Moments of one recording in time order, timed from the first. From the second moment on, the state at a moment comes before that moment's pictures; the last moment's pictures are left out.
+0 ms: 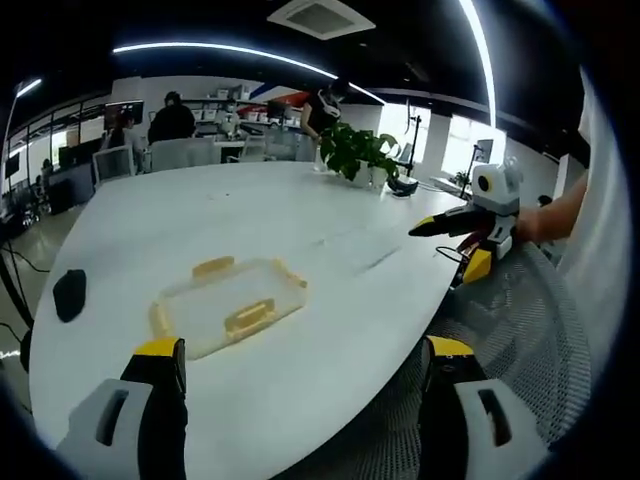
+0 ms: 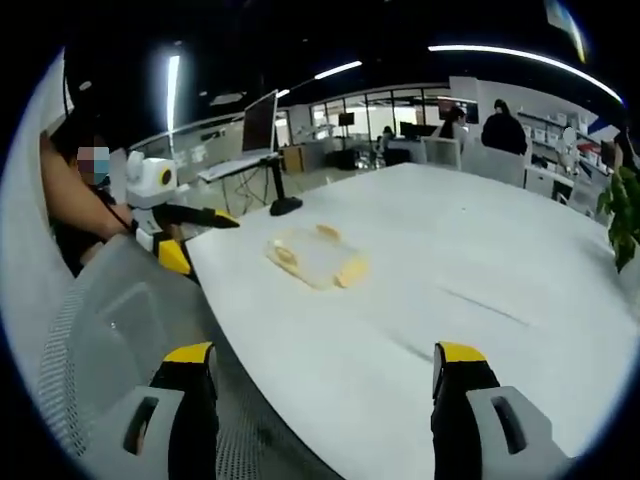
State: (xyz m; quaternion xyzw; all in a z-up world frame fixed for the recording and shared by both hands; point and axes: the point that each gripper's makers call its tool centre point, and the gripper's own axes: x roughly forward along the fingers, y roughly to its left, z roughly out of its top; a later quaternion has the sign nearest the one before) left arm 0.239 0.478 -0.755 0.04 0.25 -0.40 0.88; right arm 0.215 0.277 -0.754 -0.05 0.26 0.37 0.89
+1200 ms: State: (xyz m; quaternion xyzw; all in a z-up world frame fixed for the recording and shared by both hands) left arm 0.234 0.480 -0.759 0.05 0.26 -0.39 0.88; right arm 0.212 0.275 -0.753 -0.04 0.25 0.36 0.90
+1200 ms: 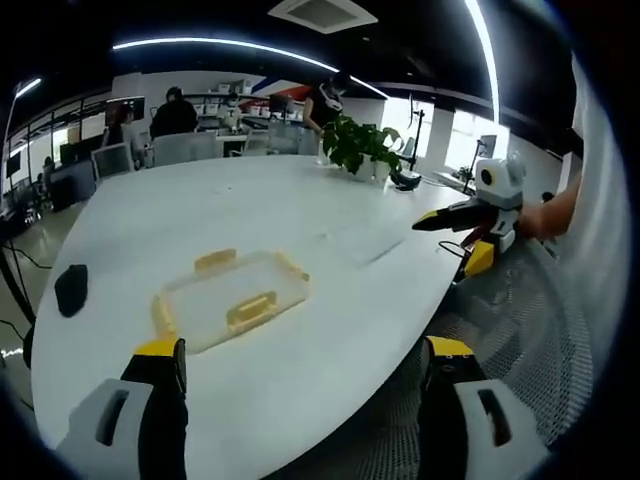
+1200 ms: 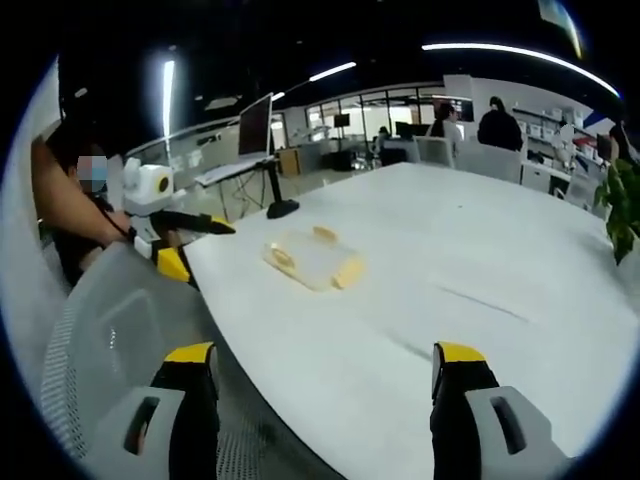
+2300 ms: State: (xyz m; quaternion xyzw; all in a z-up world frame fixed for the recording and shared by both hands) left arm 0.227 0.465 -0.754 0.12 0.27 -0.47 0.83; right arm 0.220 0.292 -0.754 -0.13 0.27 0.41 0.86
